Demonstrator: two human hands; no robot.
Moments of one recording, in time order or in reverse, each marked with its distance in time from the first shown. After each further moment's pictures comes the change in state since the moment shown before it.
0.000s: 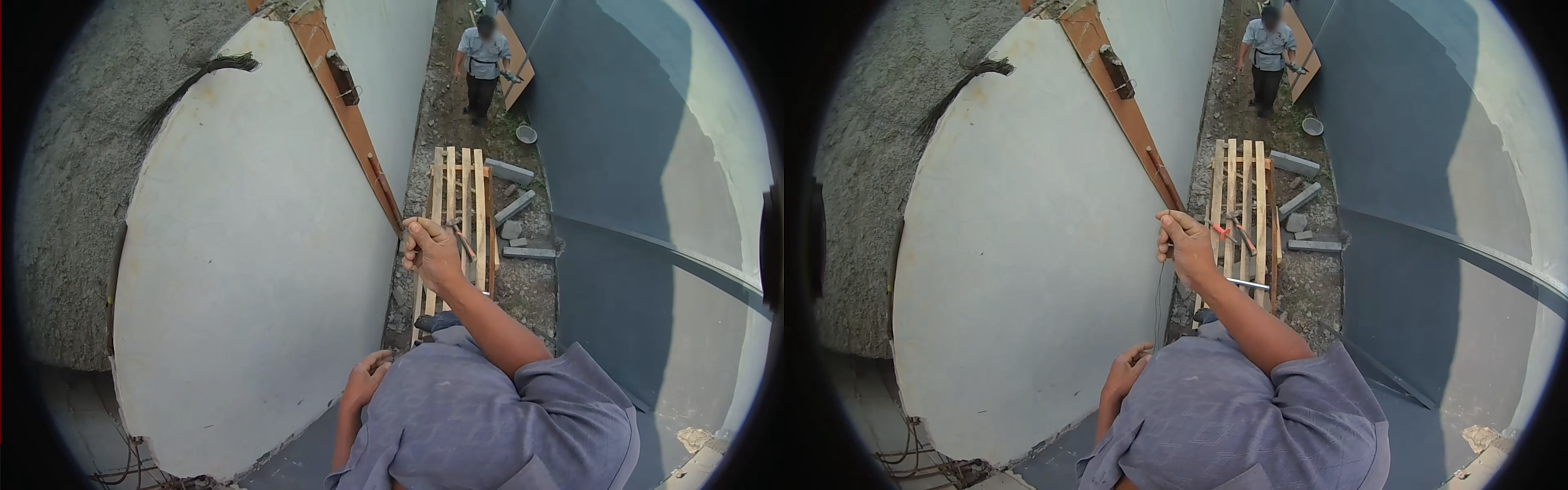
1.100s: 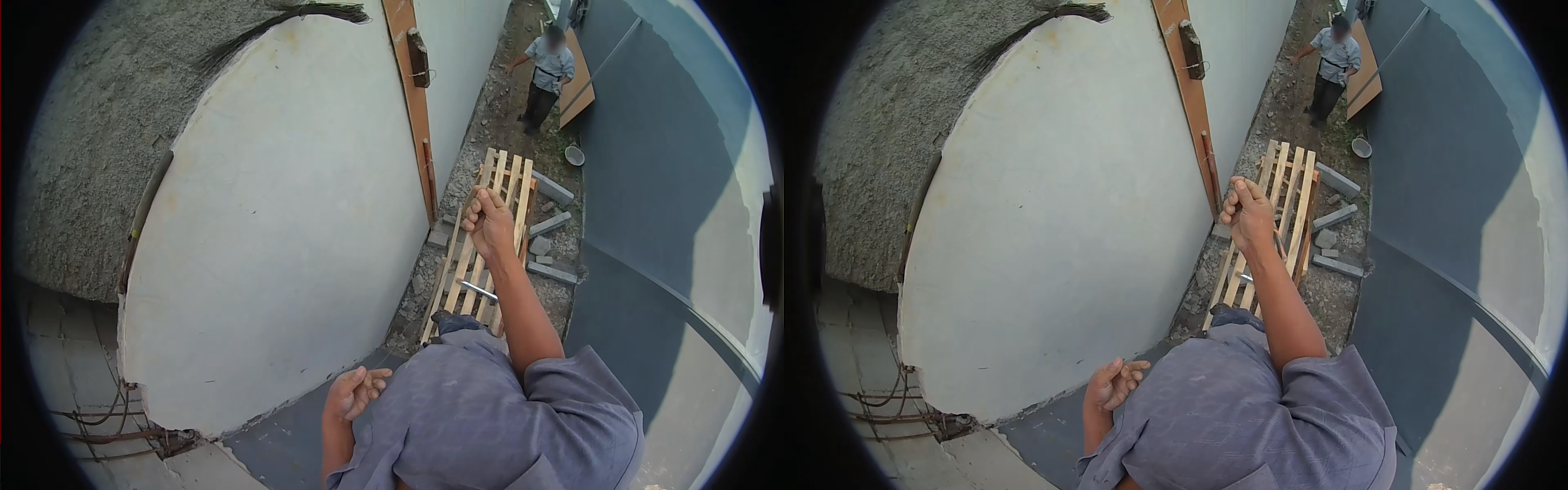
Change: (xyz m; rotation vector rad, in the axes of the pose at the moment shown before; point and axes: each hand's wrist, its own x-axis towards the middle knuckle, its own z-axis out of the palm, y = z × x) left_hand -0.071 -0.043 -0.057 -1.190 -0.185 -0.061; right_hand 0.066 0.005 -0.003 0.060 0.065 0.024
